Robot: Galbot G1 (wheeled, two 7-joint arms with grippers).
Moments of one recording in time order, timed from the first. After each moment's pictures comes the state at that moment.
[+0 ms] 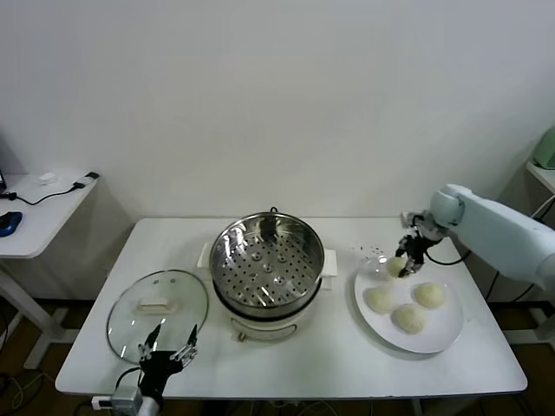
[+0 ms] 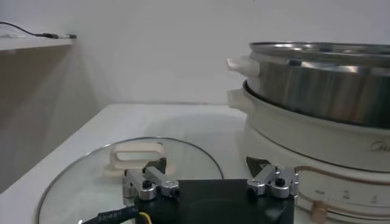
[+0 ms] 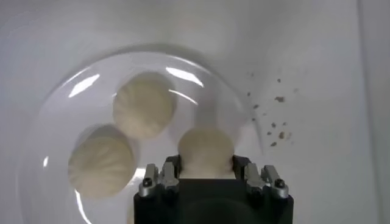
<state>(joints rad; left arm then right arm) 1.67 -1.41 -0.60 -1.95 -0.19 0.10 0.03 0.49 0.84 -1.30 0.99 0.30 -0.08 -1.14</state>
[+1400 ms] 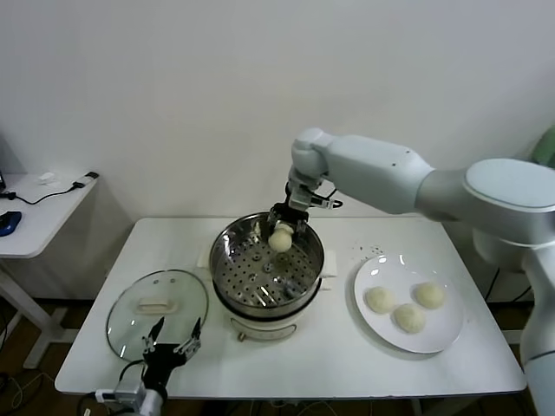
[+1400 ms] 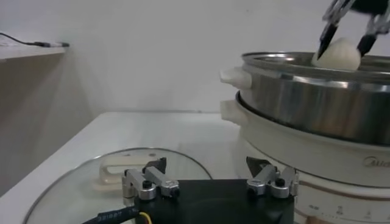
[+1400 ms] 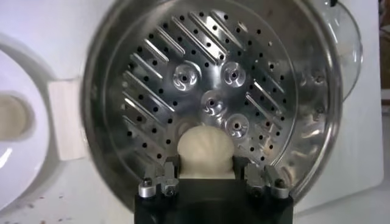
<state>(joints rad) 1.64 -1.42 -0.59 -1.95 -0.19 0.11 0.02 0.48 1.41 -1.31 0.79 -0.08 0.74 -0.97</state>
